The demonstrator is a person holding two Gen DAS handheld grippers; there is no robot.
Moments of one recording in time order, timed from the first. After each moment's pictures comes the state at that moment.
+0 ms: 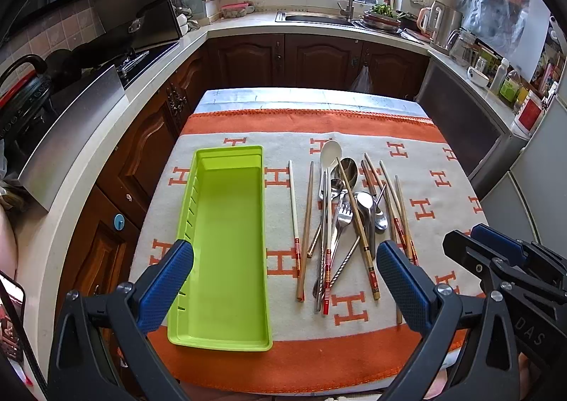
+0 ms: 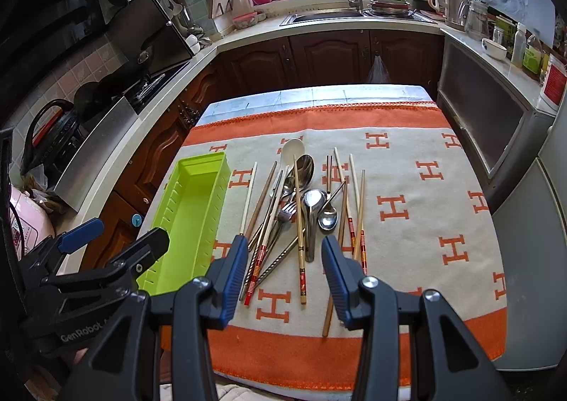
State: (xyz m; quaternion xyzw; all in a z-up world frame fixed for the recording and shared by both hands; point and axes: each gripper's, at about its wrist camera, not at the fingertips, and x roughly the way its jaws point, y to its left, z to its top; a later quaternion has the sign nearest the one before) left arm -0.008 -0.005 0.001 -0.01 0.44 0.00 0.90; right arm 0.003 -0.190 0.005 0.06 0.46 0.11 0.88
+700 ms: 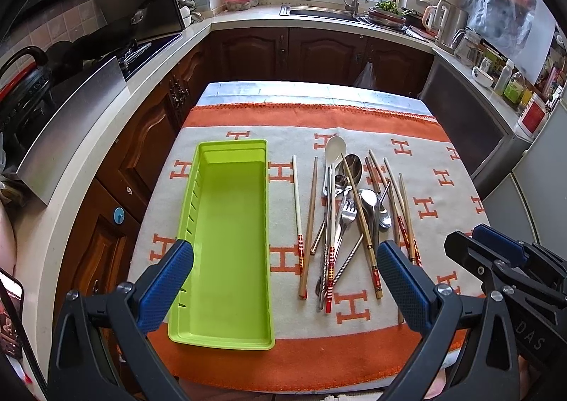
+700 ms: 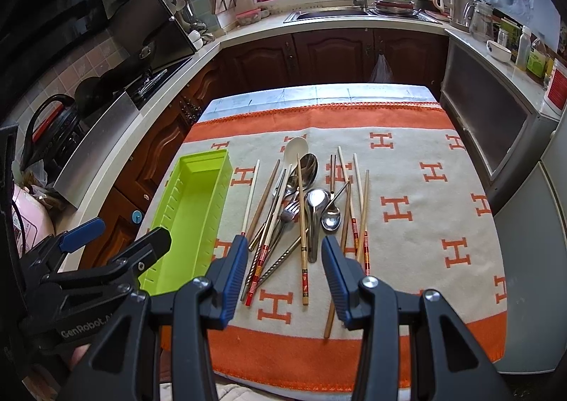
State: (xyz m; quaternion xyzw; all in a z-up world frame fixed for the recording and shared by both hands) left arm -0.001 0.000 -0.002 -0.02 0.45 0.00 0.89; right arm 0.008 -0.186 0.003 0.06 0.47 0.11 0.88
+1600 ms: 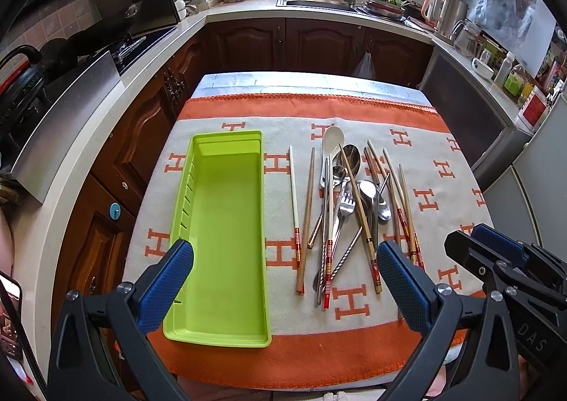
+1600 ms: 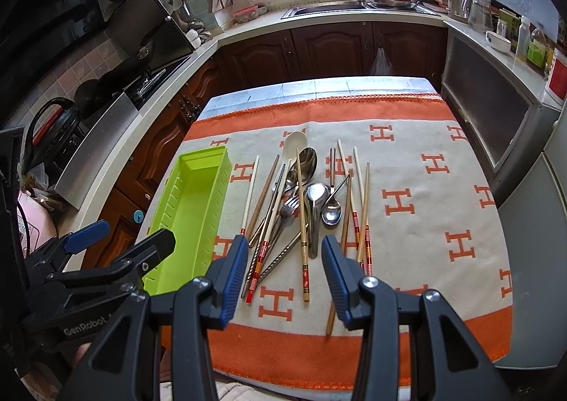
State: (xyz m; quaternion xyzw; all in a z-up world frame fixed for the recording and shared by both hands) left arm 0.000 -0.005 -0.015 -0.01 0.47 0.00 0.88; right arm 0.005 -0.185 -0.004 0.06 0.47 0.11 0.87
